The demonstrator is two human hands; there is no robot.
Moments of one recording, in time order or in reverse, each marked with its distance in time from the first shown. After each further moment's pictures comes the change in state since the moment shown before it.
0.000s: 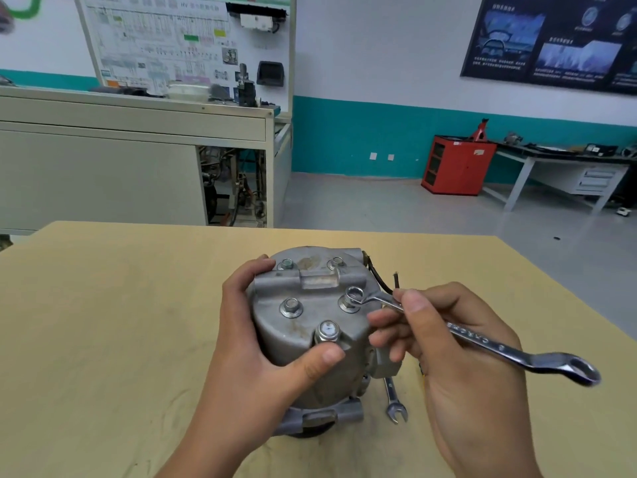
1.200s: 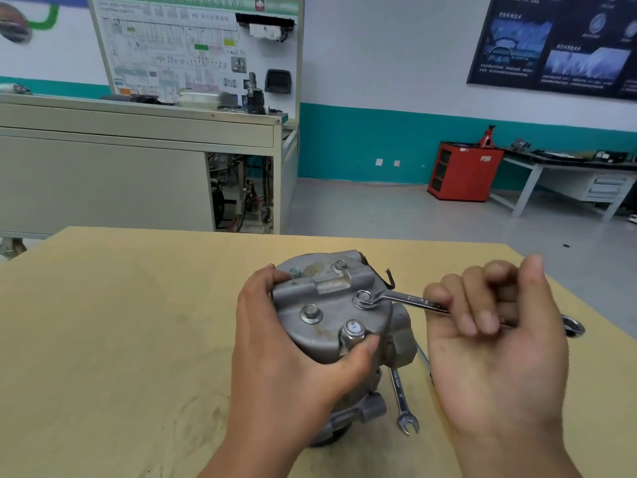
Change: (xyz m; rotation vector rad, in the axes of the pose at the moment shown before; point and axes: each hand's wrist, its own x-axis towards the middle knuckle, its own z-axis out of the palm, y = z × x) left_hand 0.005 0.001 0.019 0.279 0.227 0.002; right_hand 0.026 -0.018 0.010 0.753 0.167 0.078
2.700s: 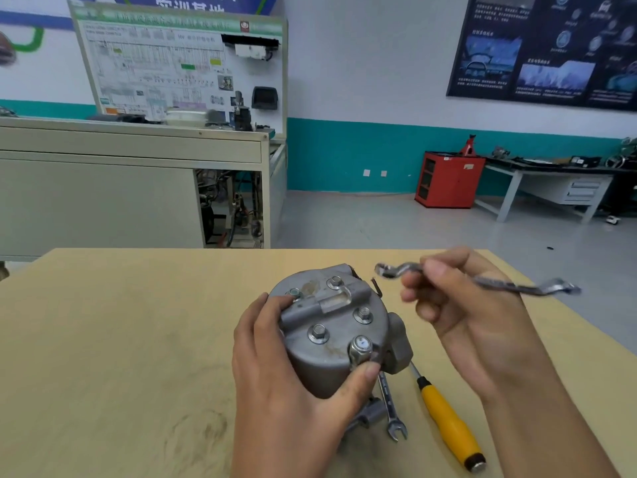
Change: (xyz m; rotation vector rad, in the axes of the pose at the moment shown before) left_hand -0.019 0.004 0.010 0.063 0.017 0.121; right_hand 0.029 -0.024 -0.017 -0.469 -0.268 0.134
